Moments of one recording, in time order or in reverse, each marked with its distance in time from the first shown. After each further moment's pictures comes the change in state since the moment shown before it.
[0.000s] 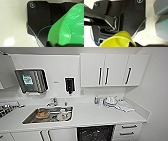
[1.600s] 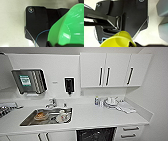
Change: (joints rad) left arm 0.010 -0.039 0.000 0.000 -0.166 -0.002; right arm 0.009 -0.074 0.132 0.004 -0.037 0.013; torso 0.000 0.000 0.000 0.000
